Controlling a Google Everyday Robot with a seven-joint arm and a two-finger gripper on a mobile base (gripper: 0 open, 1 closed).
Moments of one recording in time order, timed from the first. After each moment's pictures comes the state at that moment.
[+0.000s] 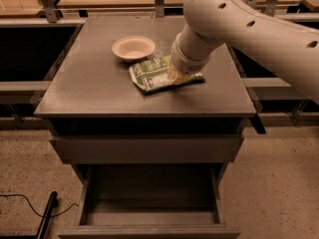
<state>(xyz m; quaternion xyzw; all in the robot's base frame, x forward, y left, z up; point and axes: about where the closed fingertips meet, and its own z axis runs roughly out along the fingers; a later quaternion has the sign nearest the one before) 0.642 -0.049 0.858 -0.75 0.61 -0.08 0.24</state>
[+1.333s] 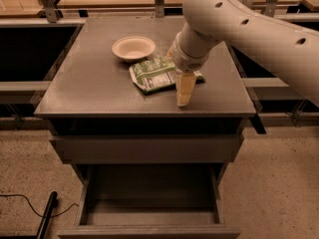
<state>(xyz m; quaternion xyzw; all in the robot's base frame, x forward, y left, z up) 0.659 -0.055 0.850 -0.75 0.61 -0.08 0.23</state>
